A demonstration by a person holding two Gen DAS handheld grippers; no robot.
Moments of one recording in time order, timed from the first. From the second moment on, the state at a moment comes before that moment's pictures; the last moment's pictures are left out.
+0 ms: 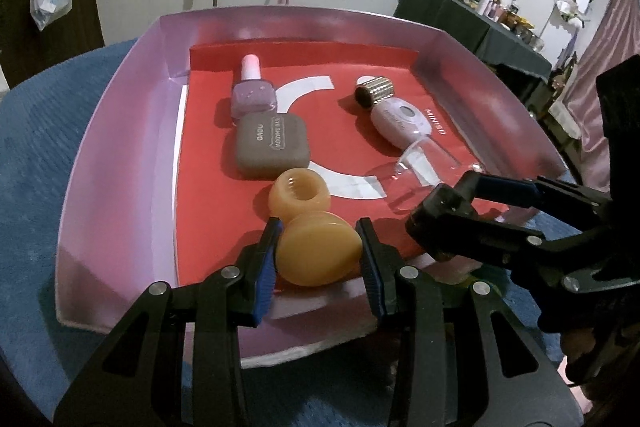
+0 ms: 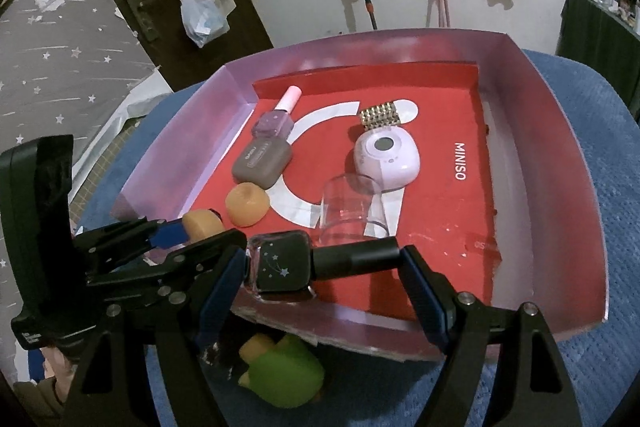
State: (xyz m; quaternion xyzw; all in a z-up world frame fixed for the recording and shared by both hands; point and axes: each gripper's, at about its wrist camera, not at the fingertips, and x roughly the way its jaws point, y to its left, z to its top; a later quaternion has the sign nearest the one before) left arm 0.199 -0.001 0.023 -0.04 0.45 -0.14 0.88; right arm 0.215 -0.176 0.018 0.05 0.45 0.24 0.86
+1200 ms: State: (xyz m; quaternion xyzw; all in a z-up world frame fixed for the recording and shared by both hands) left arm 0.224 0.001 0.026 -0.04 0.42 -0.11 0.90; right arm 0.244 -0.166 0.004 0.02 0.44 0.18 0.88
